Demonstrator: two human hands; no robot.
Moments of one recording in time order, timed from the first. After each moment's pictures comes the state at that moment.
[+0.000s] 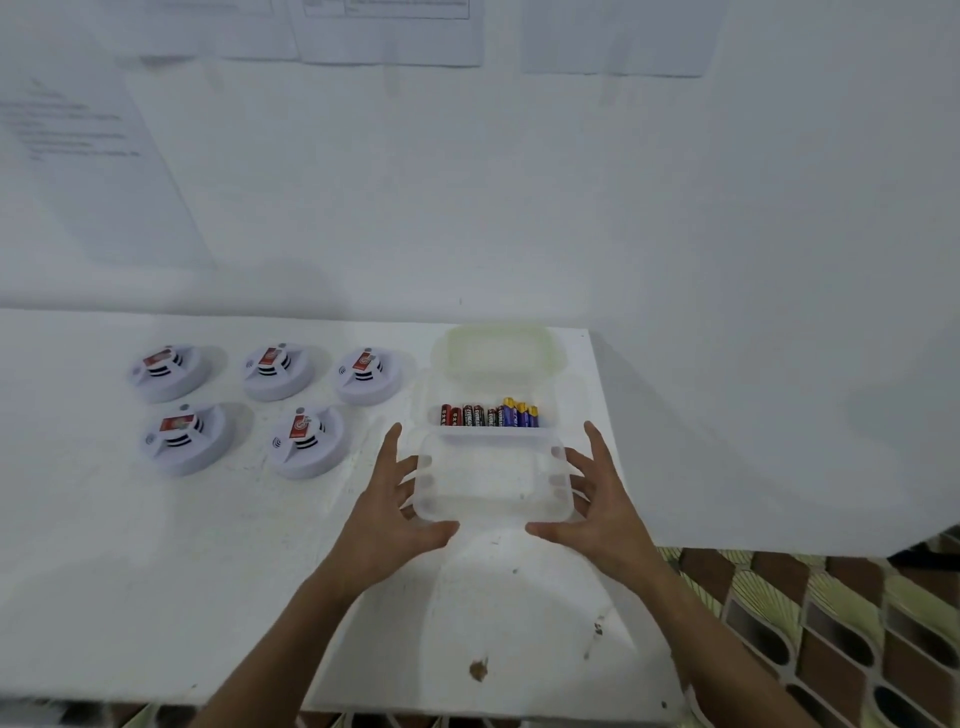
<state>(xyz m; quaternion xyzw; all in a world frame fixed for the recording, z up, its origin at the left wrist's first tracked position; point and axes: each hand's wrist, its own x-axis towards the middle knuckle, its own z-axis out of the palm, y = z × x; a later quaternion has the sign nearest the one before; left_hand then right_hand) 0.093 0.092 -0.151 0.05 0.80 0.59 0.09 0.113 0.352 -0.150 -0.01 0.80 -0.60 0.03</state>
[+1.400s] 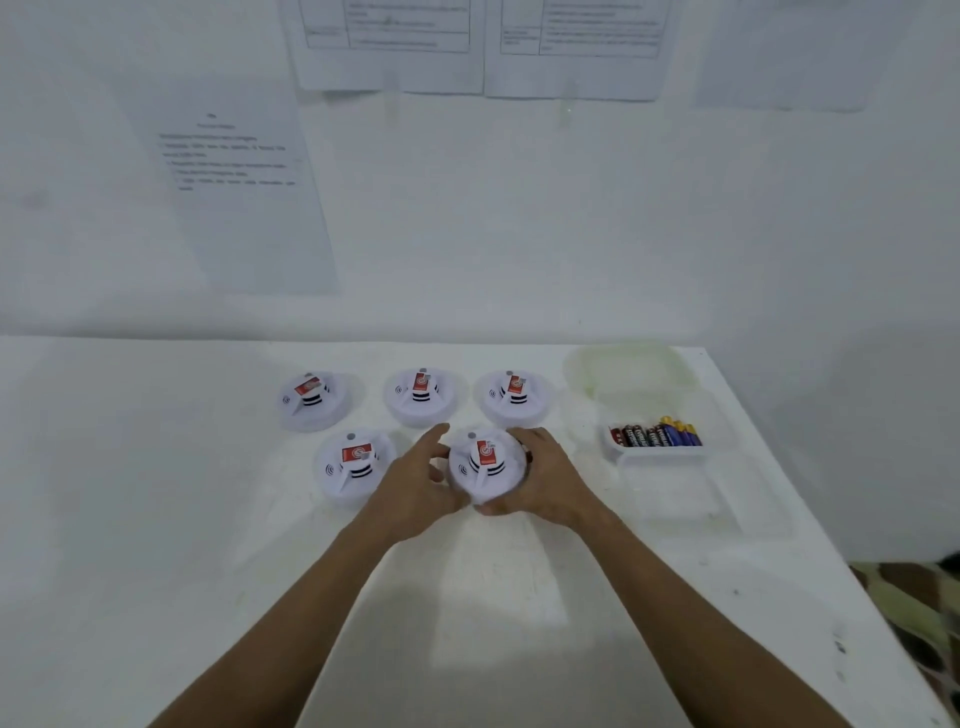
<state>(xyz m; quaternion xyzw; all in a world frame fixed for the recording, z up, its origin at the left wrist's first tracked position) 0.014 -0.106 -0.131 0.11 0.86 0.49 0.10 0.010 0.093 -0.158 -0.04 0.90 -0.43 0.04</state>
